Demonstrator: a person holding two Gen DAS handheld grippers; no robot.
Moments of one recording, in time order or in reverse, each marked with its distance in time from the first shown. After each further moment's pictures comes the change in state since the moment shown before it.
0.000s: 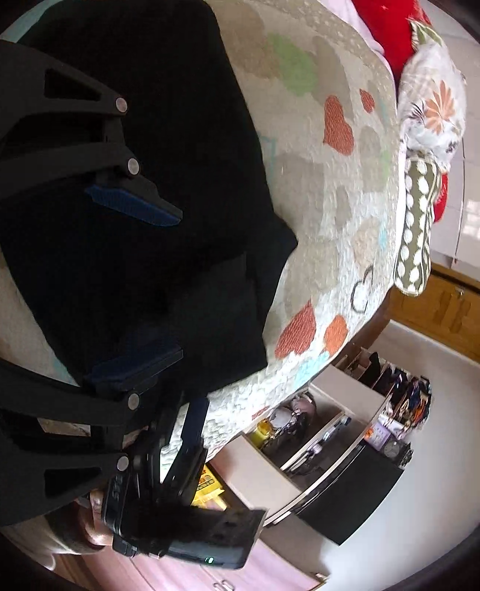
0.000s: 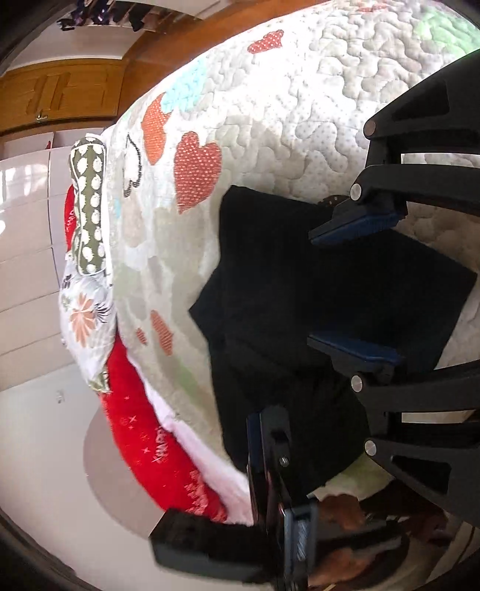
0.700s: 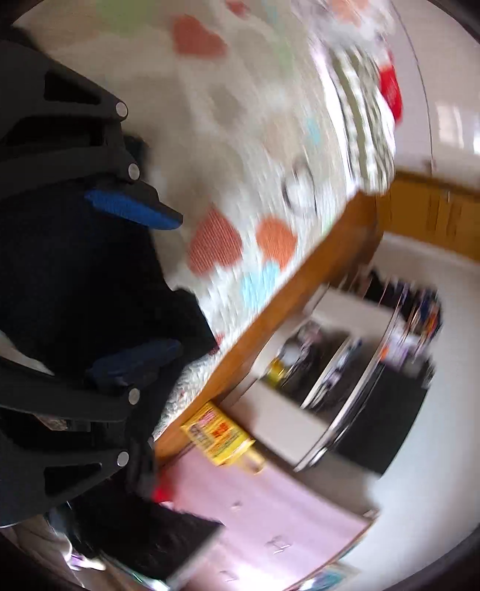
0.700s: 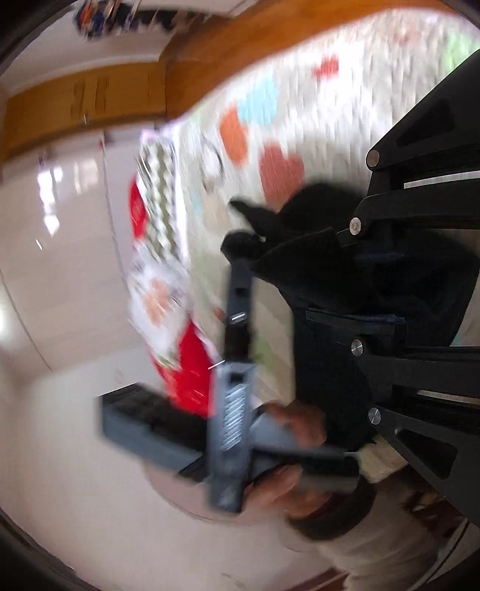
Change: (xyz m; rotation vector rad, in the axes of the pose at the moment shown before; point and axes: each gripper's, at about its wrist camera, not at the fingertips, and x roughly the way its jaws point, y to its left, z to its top) left arm -0.005 -0.038 0.112 0.227 -0.003 -0.189; right arm -0.063 0.047 0.012 -0.057 -0.225 0.100
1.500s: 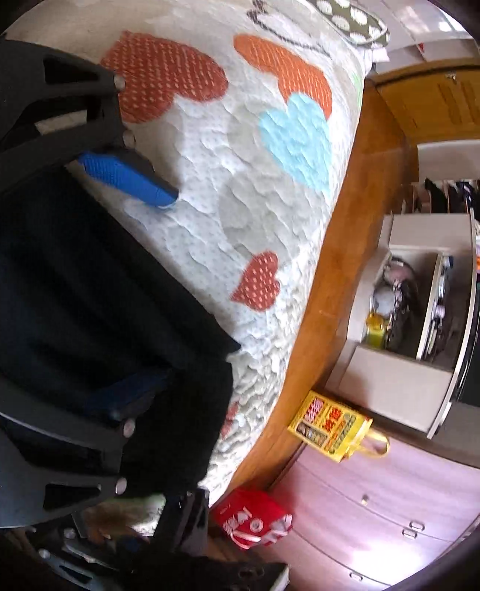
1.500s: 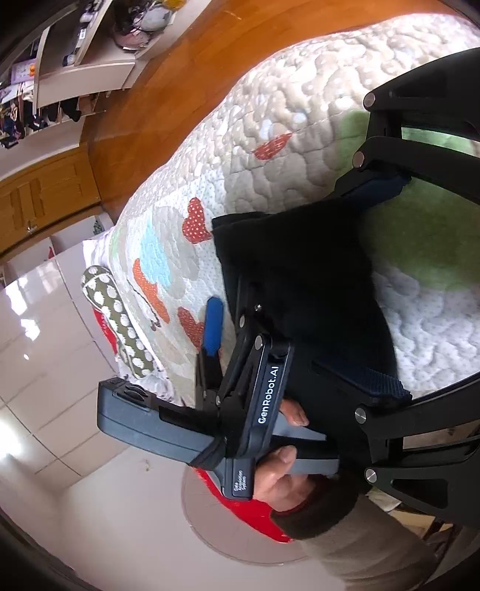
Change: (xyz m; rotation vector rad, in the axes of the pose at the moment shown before) left arm 0.230 -0.123 0.000 0.411 0.321 -0.076; right arm -0.078 -0.165 -0.099 0.421 -0.024 -0.216
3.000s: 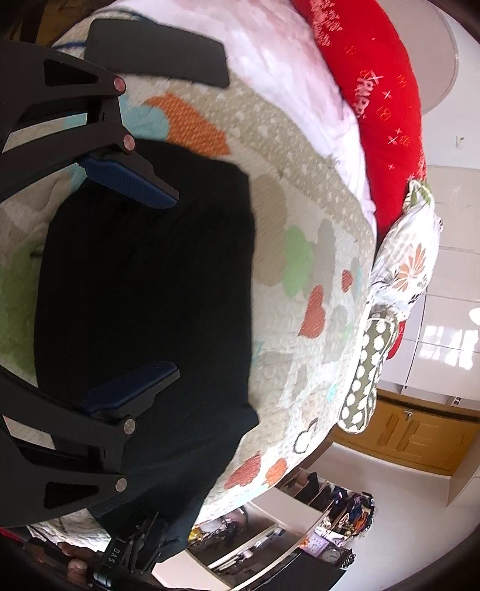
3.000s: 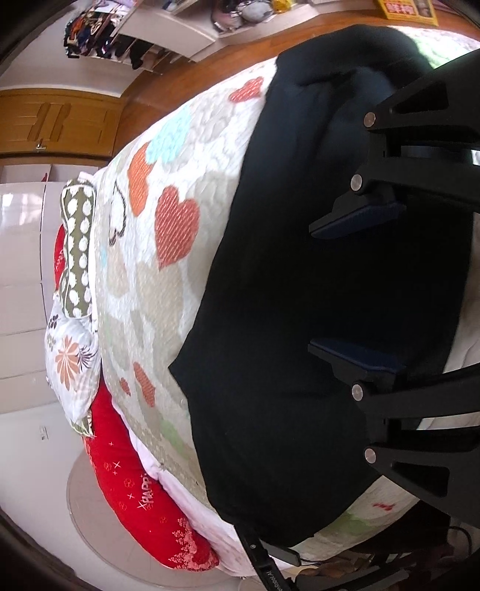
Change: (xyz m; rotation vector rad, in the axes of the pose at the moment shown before) left arm -0.228 0.061 -0.317 -0.936 -0.346 0.708; right arm 0.069 0.139 -0.006 -0.392 0.202 -0.142
